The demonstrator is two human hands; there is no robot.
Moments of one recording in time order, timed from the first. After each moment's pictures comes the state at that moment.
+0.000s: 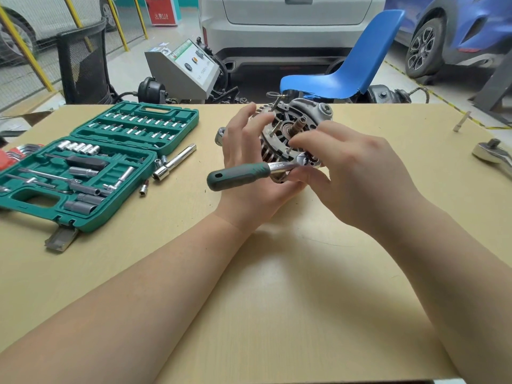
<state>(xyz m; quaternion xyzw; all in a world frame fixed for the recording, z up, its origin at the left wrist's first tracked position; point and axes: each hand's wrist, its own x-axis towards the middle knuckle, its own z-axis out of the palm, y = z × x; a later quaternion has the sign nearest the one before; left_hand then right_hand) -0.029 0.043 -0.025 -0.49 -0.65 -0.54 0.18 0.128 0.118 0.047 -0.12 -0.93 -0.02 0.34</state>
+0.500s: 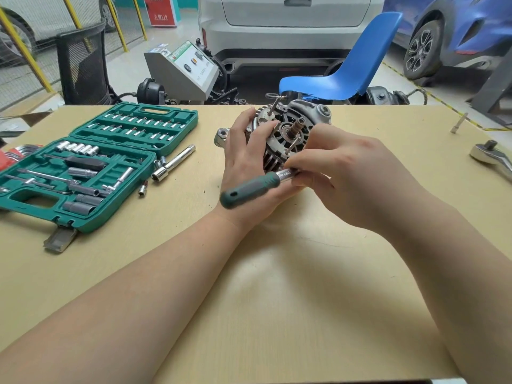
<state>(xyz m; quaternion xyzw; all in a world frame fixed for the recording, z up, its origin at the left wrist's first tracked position) -0.039 0.043 -0.025 -0.52 -0.68 -0.52 0.08 0.131 0.126 0.052 -0.07 -0.95 -0.03 0.29</state>
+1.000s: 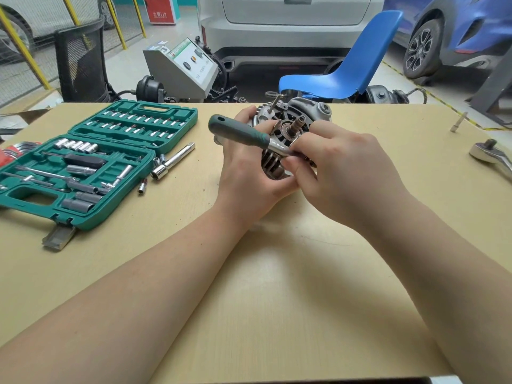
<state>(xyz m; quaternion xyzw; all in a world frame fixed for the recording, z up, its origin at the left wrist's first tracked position) -0.035 0.042 -0.021 -0.52 -0.66 -0.53 0.09 0.115 0.112 0.047 -0.16 -0.93 -0.05 0.33</state>
